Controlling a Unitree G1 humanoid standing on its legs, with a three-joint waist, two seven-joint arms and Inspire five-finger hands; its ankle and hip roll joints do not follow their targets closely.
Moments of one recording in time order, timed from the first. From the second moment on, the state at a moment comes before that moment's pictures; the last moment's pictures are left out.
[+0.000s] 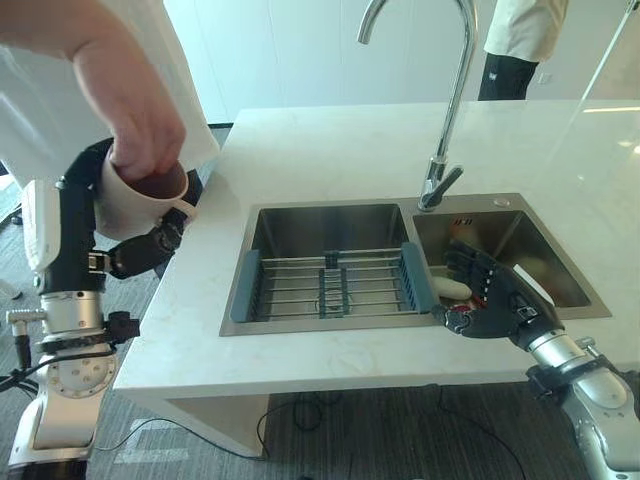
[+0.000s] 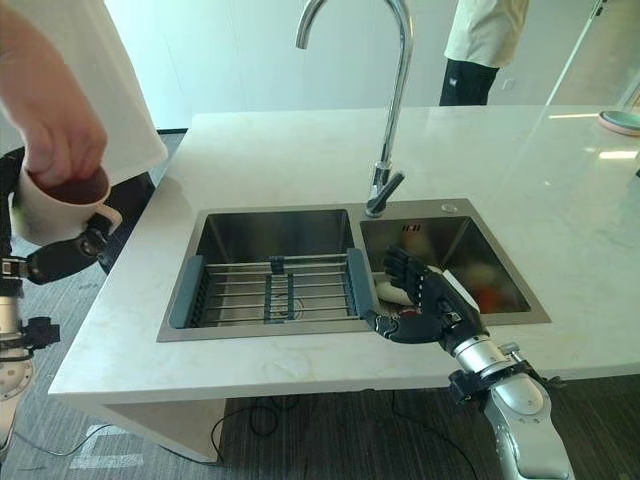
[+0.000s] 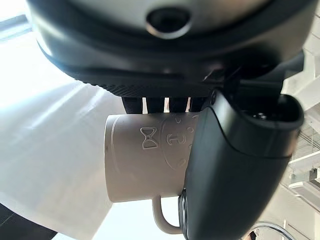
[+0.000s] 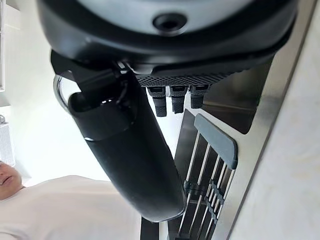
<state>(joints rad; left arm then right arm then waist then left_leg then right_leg) 0.06 0.72 0.32 -0.07 0.20 -0.32 0.34 0.14 -0.52 -0.17 -0.19 0.36 0.03 0.37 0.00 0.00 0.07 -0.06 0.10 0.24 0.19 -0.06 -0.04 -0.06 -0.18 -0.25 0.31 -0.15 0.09</state>
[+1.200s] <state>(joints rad) 0.22 0.52 0.44 -0.13 -0.07 -0.42 0.39 0.20 -0.51 -0.18 -0.19 0.36 0.02 0.35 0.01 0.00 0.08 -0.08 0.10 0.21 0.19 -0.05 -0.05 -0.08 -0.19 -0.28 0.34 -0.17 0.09</state>
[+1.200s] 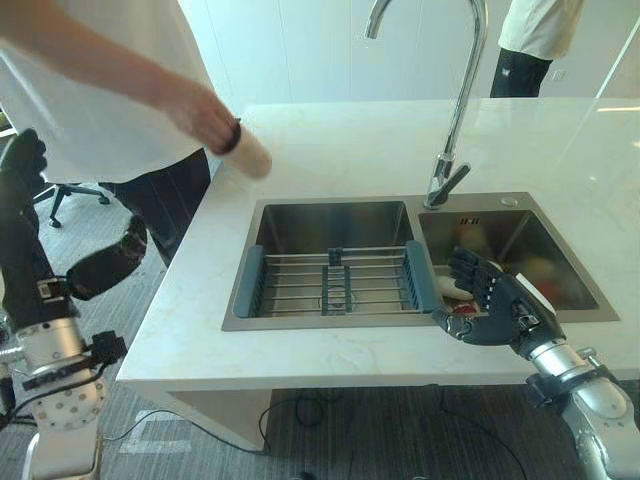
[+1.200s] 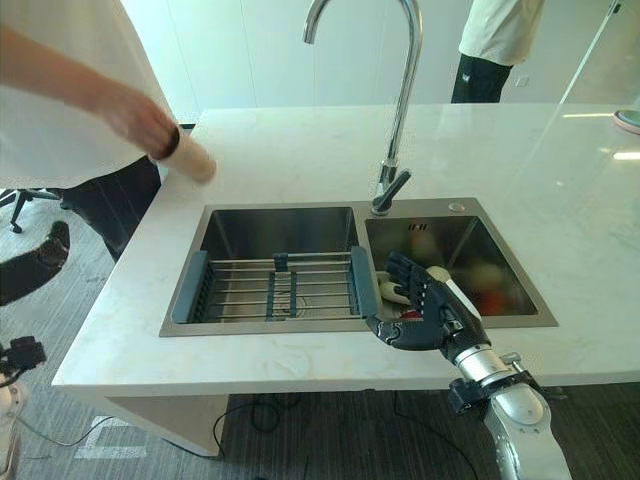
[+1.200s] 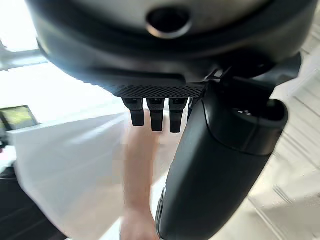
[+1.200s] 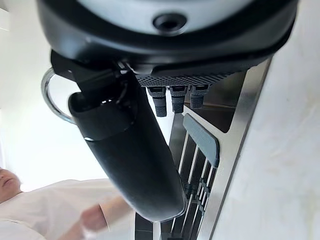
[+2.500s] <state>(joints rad) -0.08 0.87 -0.04 -0.04 -0.02 -0.09 -0.26 0.13 -0.60 -0.12 -0.19 0.36 0.01 0.27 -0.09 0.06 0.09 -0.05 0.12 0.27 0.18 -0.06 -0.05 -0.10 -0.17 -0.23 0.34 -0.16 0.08</state>
